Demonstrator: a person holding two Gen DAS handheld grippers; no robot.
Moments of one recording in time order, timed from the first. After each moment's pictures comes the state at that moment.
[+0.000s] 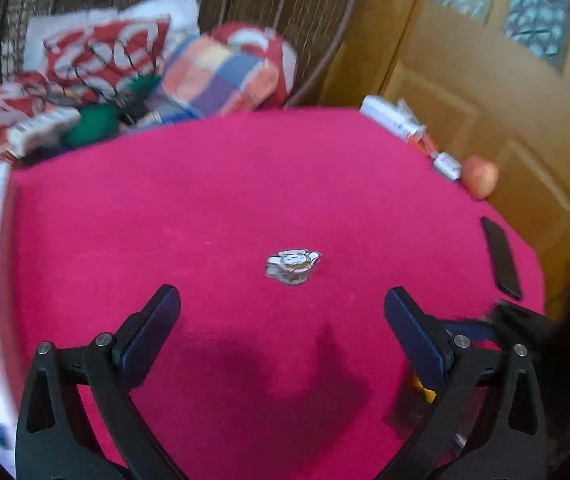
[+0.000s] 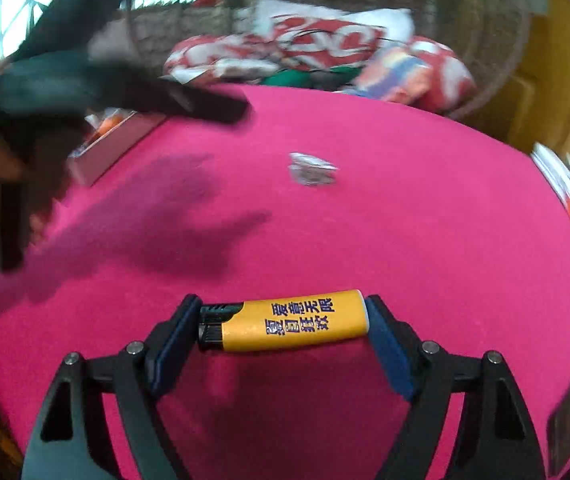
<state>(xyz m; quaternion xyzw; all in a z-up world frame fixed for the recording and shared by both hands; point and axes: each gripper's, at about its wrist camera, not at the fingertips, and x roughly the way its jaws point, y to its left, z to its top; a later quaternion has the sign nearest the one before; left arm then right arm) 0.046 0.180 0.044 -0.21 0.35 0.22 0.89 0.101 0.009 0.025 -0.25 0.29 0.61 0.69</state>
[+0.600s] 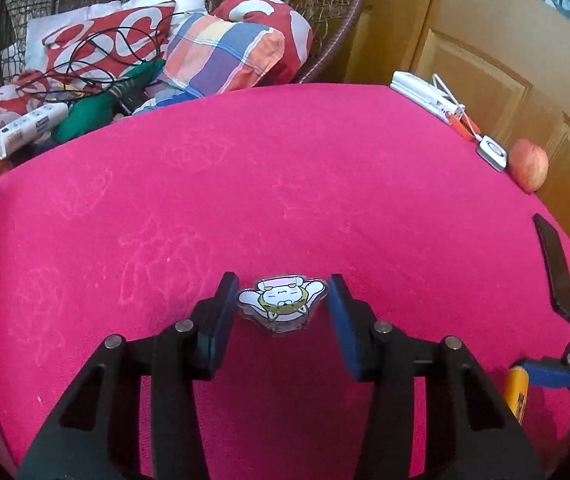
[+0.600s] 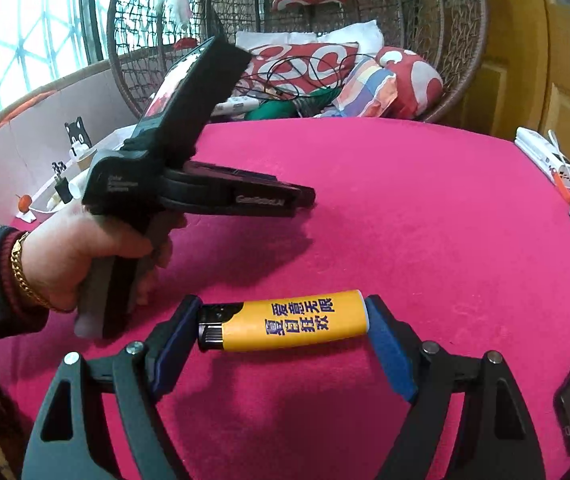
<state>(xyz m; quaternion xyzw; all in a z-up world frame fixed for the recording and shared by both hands) 0.095 0.180 0.013 -0.19 0.37 0.26 0.87 0.110 -0.008 0.031 -0.19 0.29 0.62 0.71</state>
